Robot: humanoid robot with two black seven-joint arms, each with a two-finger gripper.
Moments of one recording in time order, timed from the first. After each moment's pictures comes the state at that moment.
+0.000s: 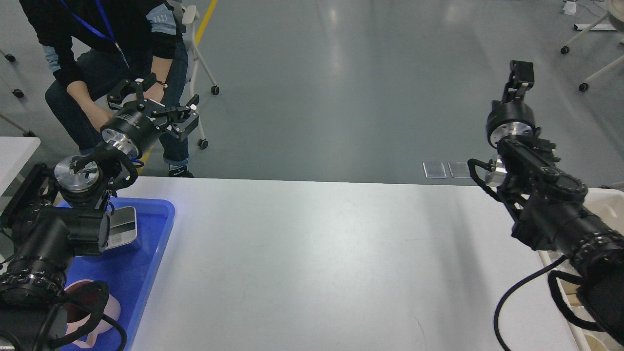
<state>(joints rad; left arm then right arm) -0.76 0.09 -1.54 -0.63 -0.15 -0.27 0.44 0.90 -0.16 0.88 0.56 -0.31 -0.36 0.31</state>
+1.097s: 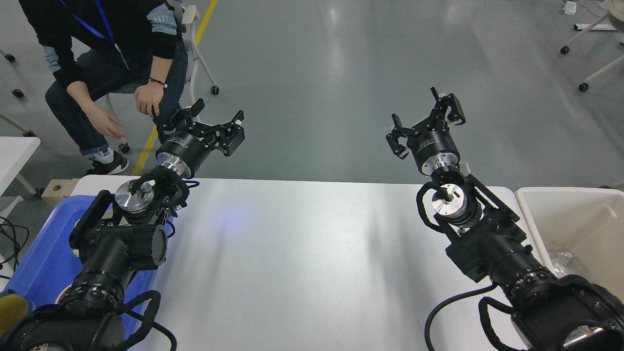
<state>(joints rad) -0.73 -0.12 -1.68 -0.59 -0.15 -0.29 0.44 0.77 0.05 1.21 0.57 -0.20 0.21 0.31</state>
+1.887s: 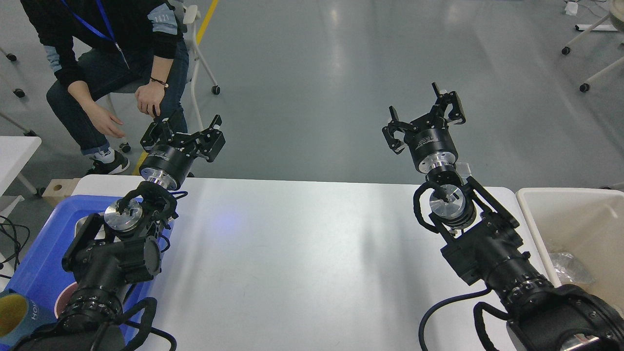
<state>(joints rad) -0.67 -0.14 -1.82 -0.59 -0.15 -0.35 0.43 0.74 0.08 1.29 0.65 -0.19 0.23 0.31</state>
